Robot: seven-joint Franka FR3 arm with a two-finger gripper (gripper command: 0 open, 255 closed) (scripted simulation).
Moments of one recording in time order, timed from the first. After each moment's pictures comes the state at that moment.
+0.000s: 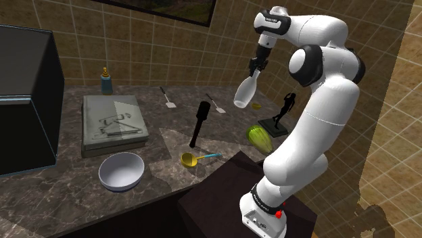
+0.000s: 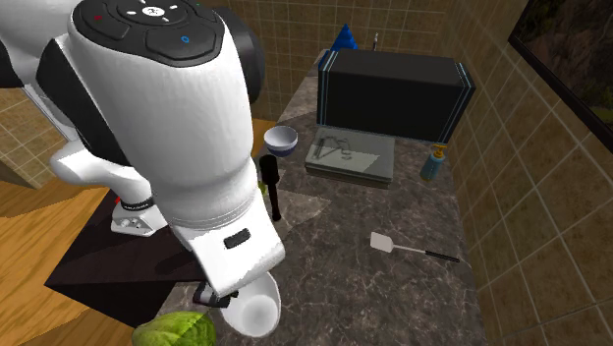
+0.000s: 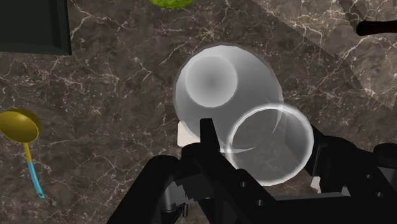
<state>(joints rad) -0.43 0.20 -0.32 -1.47 0.02 1.59 -0.54</state>
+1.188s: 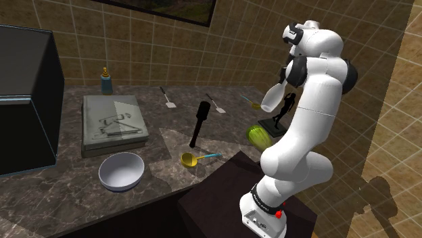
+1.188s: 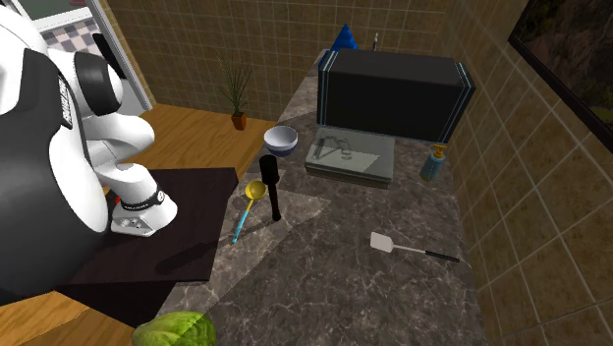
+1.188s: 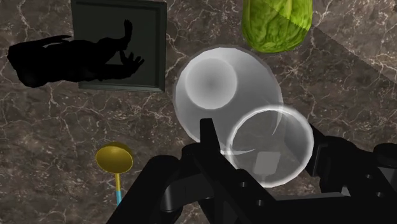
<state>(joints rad) -0.73 0.44 -0.44 -1.18 0.11 1.53 -0.93</state>
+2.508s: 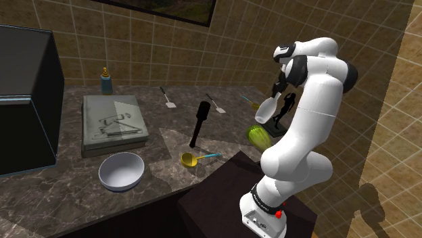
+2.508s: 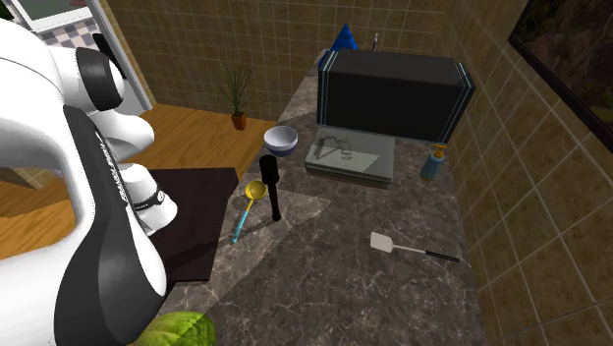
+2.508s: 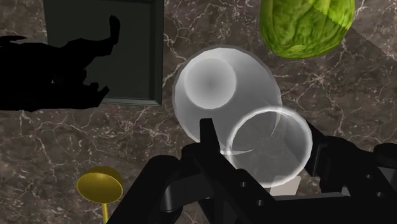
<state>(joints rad) -0.71 0.42 -0.43 -1.48 0.11 1.81 -0.93</state>
